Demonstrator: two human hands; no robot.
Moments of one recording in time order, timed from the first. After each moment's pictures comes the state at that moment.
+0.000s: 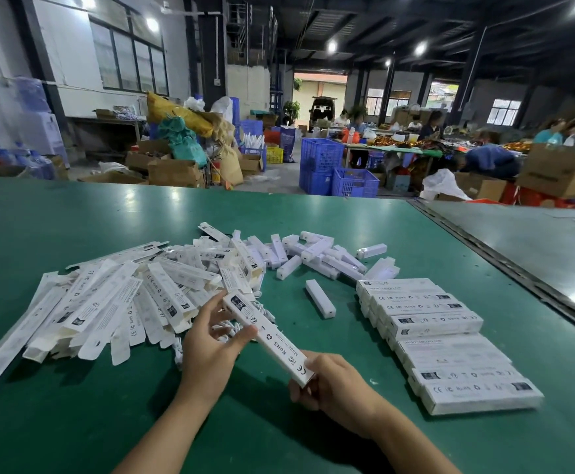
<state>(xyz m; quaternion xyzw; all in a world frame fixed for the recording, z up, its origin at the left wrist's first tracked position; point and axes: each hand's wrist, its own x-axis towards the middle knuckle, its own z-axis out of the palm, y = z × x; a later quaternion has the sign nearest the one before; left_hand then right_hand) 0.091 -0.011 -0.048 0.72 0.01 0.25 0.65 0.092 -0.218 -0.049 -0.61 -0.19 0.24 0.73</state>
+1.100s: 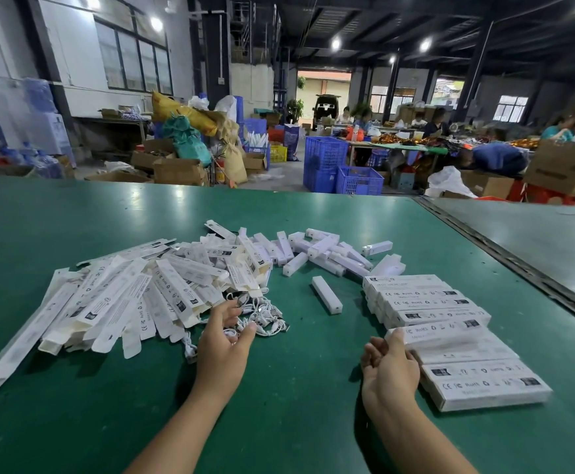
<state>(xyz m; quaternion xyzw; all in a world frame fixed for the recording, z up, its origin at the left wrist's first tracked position) 0.095 -0.015 -0.059 0.75 0.05 0.24 0.61 0.105 -0.234 -0.044 -0.36 0.27 -0.19 0.87</state>
